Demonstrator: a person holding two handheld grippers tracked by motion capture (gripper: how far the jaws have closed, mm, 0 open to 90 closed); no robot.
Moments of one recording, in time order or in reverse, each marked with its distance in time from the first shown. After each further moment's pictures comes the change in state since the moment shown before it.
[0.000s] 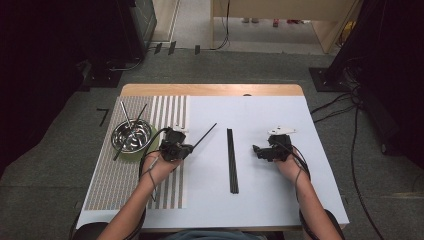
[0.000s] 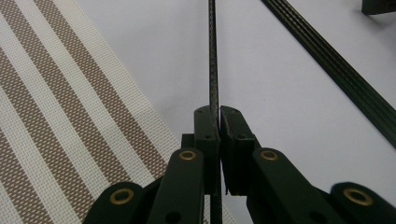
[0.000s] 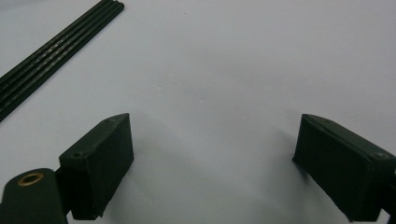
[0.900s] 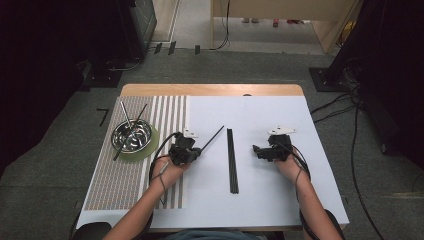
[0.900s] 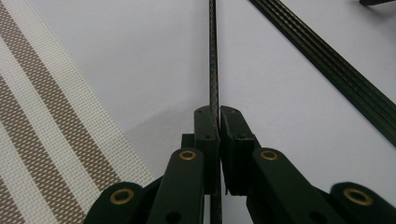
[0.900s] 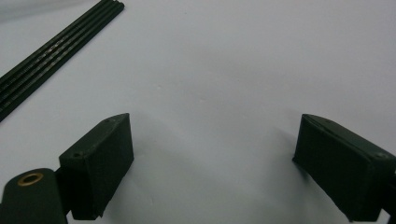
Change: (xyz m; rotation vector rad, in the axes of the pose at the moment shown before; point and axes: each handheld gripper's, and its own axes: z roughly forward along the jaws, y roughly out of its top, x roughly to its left) left arm -0.021 -0.004 0.023 -0.030 0.013 0.037; right arm 0.000 0.000 0.000 0.002 0.001 0.000
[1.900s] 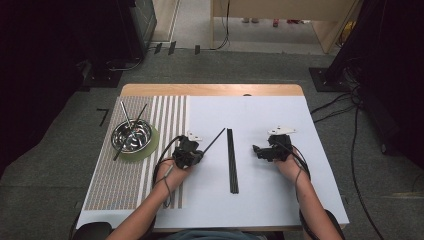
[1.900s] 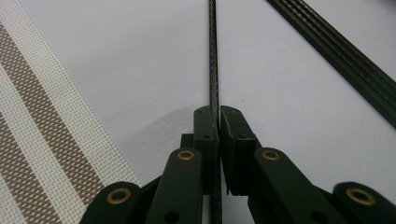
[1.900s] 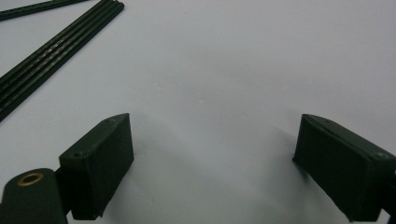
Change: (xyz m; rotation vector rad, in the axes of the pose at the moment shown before) left arm -0.010 -0.006 0.013 0.019 0.026 0.004; right arm 0.000 0.000 0.000 0.000 -0.001 -0.004
